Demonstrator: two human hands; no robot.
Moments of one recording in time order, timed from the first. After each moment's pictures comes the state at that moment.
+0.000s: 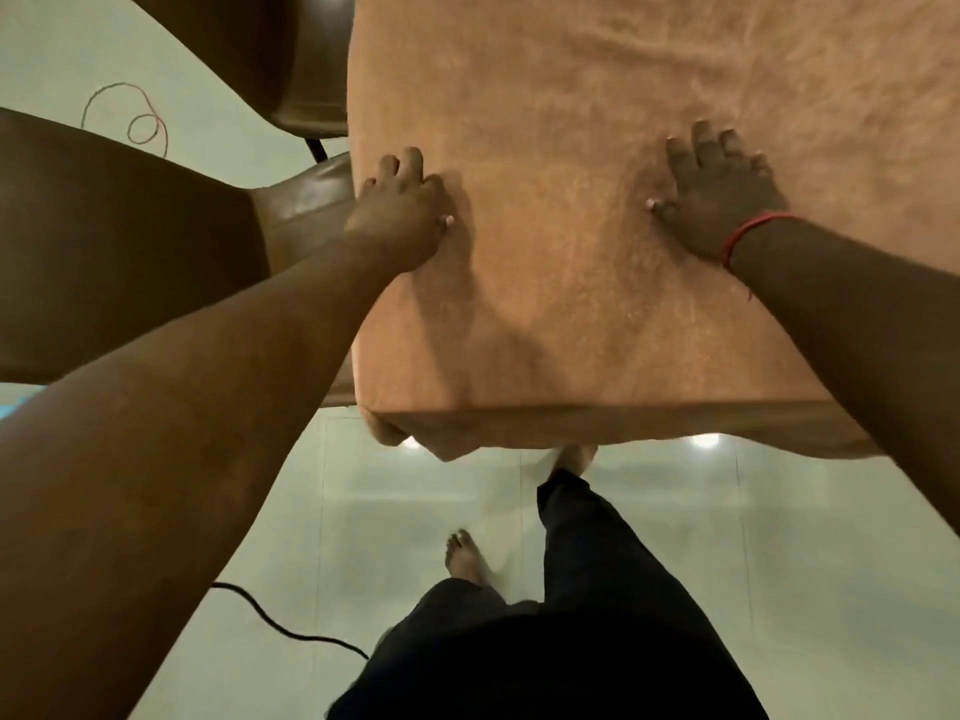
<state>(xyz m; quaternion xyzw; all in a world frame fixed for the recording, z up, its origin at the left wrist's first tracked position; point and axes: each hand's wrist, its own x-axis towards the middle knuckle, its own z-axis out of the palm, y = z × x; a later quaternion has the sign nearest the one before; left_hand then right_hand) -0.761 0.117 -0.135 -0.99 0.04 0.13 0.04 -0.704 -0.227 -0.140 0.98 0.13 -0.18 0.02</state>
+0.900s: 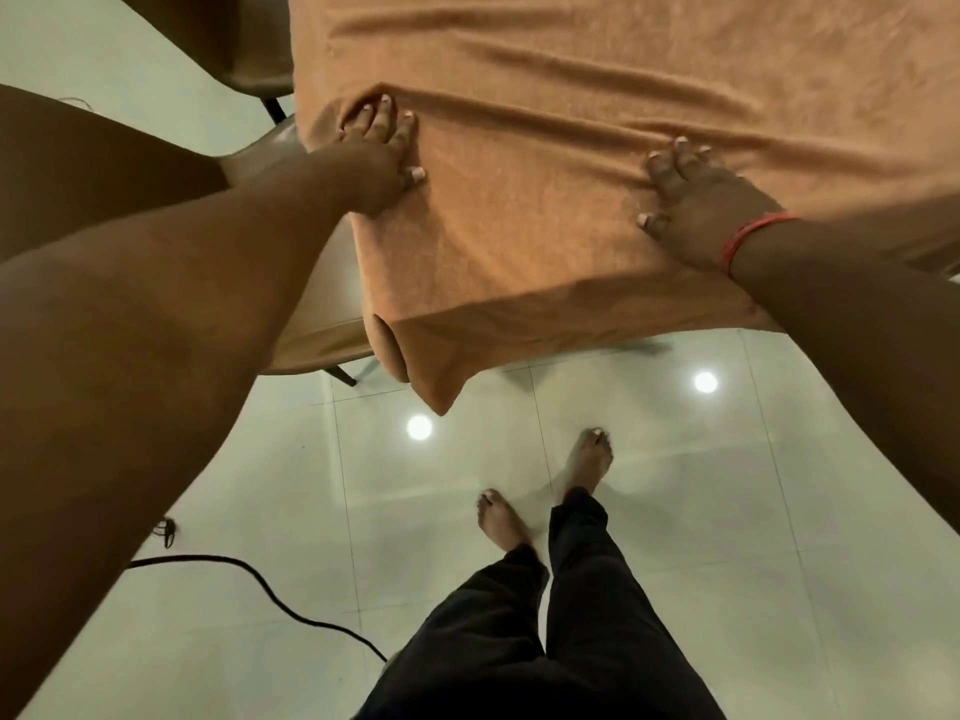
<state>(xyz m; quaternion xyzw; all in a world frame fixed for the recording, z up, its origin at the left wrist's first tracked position) -0.806 0.164 -0.158 -0.95 0.09 0.28 0.05 -0.879 -0.204 -0.159 0.97 0.08 -0.22 -0.03</state>
